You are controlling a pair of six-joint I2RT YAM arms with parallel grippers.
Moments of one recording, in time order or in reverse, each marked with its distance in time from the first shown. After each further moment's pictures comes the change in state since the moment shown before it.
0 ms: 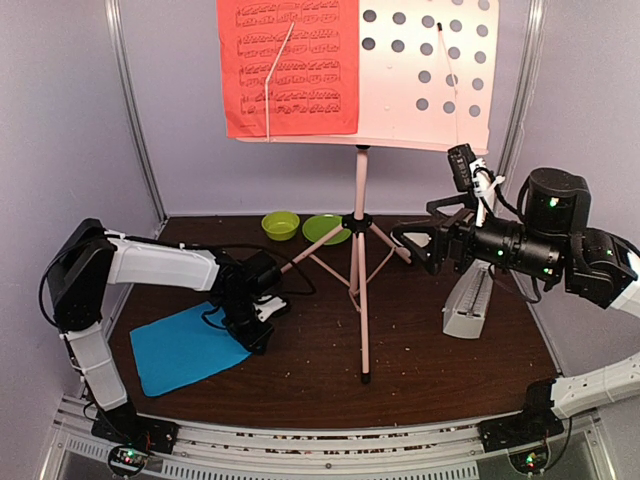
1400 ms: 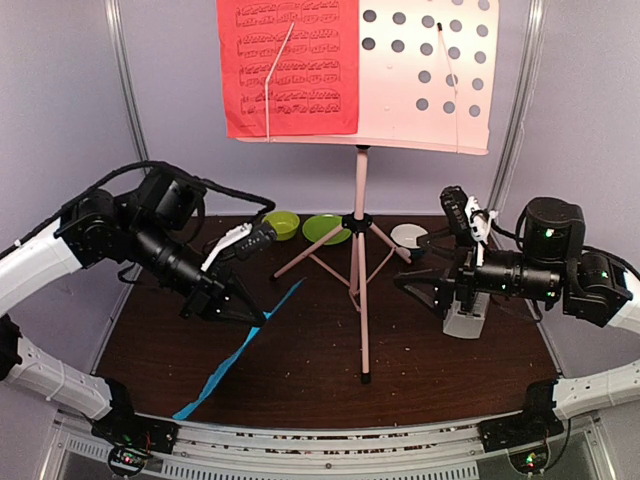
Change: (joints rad) left arm -0.163 -0.597 0.212 -0.178 0.519 0.086; right arm 0.002 -0.090 -0.160 0.019 -0.209 -0.110
